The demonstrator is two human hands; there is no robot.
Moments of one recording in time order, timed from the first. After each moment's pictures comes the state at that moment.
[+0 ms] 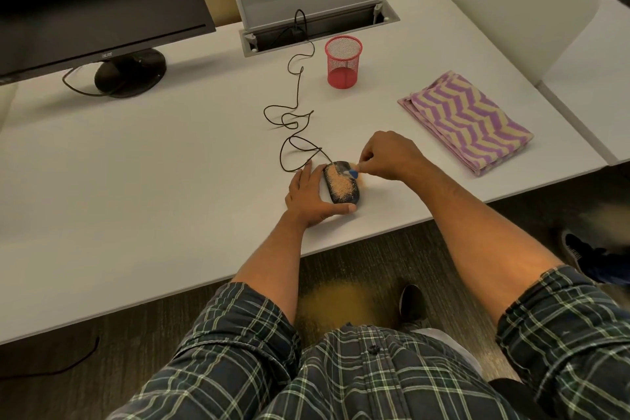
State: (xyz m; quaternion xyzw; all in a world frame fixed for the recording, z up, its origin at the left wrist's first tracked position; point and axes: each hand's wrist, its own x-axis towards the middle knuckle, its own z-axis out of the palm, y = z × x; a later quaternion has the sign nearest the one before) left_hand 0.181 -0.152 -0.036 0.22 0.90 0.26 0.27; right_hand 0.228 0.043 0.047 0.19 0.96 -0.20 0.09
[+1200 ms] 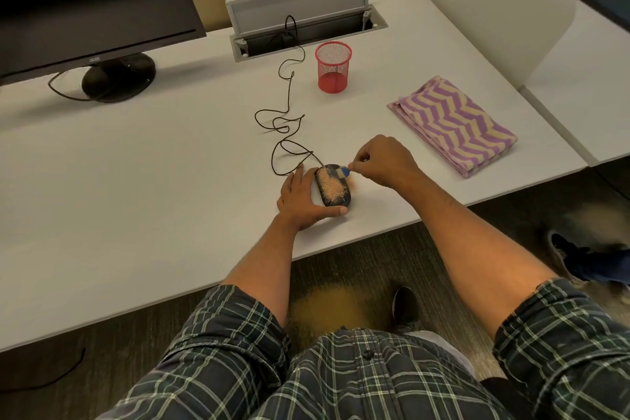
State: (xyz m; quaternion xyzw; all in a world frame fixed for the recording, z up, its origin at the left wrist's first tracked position) left_hand 0.180 -0.152 -0.038 0.22 0.90 0.26 0.28; right_hand 0.244 0.038 0.050 0.23 0.94 -0.23 0.06
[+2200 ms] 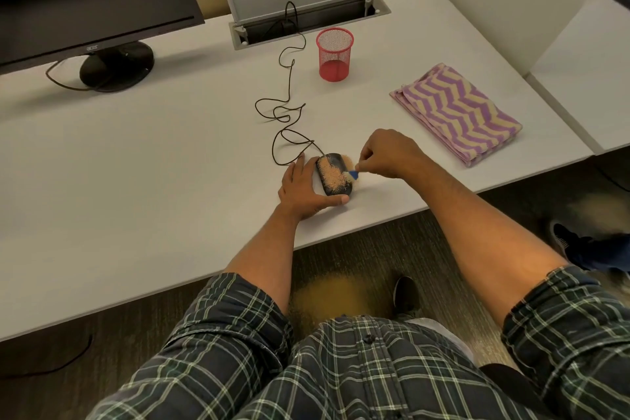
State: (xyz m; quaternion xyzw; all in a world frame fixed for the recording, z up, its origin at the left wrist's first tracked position) left_hand 0.183 -0.153 -0.036 0.23 0.90 0.26 0.27; right_hand 0.247 0.041 0.053 0.20 0.95 -0.20 0.11
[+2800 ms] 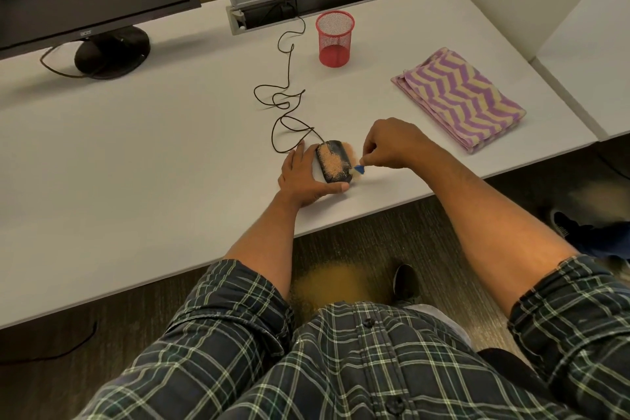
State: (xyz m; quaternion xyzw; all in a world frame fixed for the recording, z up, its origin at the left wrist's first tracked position) left_hand 0.182 -0.153 -0.035 0.22 0.90 0.27 0.27; right_hand 0.255 0.042 0.056 0.14 0.96 -0.18 0.14
